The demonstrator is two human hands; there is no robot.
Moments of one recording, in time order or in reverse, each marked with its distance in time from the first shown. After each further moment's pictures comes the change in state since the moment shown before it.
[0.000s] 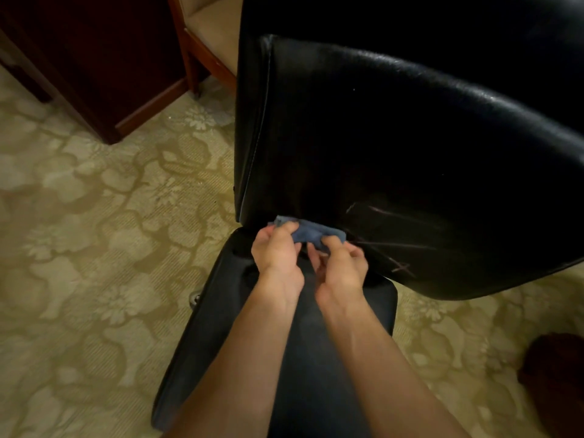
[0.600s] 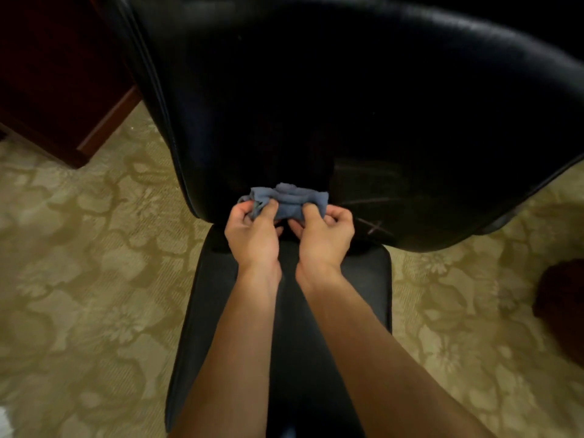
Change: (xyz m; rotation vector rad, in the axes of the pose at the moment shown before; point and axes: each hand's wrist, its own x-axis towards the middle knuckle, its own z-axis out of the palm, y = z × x) left_hand -0.010 -0.019 0.010 0.324 -0.109 0.297; right_hand 0.008 -0.015 -0.013 -0.062 0.035 -0.219
